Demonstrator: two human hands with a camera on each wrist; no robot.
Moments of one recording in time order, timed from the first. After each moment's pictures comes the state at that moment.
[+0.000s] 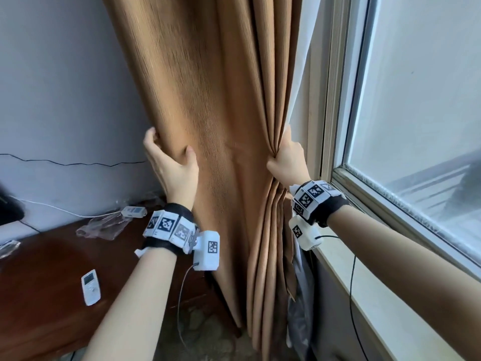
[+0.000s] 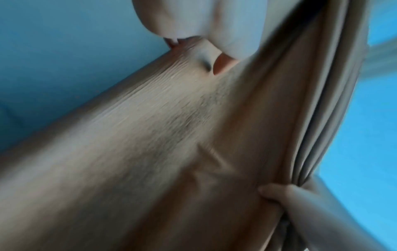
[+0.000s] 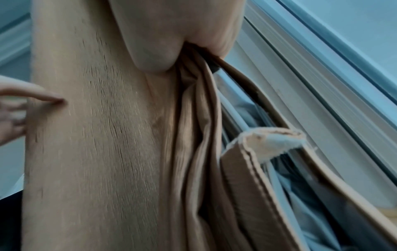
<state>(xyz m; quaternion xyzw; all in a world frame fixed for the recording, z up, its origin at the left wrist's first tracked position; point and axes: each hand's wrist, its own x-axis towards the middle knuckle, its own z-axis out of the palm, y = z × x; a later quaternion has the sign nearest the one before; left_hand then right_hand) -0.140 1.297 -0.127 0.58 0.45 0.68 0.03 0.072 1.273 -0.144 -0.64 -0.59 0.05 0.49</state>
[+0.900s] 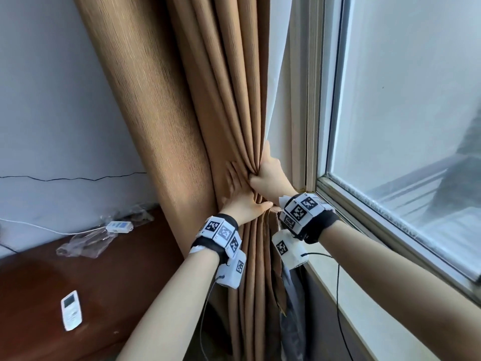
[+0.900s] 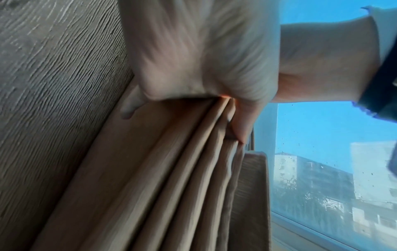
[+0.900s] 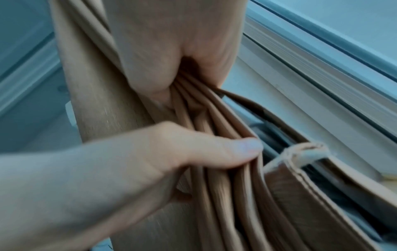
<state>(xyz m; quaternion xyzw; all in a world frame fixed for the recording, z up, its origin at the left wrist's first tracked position) -0.022 1.313 -0.201 0.82 0.54 0.12 0.15 0.074 1.264 -0.143 -0.59 -0.62 0.16 0.50</state>
